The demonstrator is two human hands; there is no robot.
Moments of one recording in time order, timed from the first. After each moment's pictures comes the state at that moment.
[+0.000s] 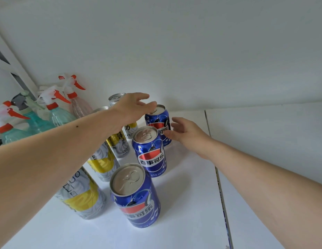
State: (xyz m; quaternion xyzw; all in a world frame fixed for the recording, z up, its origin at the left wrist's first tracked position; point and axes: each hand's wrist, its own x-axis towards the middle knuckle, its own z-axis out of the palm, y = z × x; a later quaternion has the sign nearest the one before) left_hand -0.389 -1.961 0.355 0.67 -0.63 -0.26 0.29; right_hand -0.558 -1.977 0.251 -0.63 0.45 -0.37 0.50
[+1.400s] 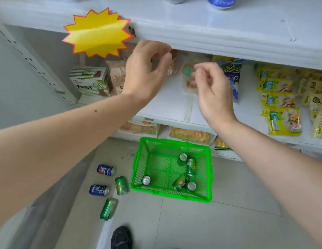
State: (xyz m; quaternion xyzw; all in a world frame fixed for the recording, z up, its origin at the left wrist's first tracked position) left_hand -0.264 -1.582 0.154 0.58 -0.64 -0.15 0.49; right_hand -0.425 -1.574 0.124 -0.63 0.54 -0.49 0.25
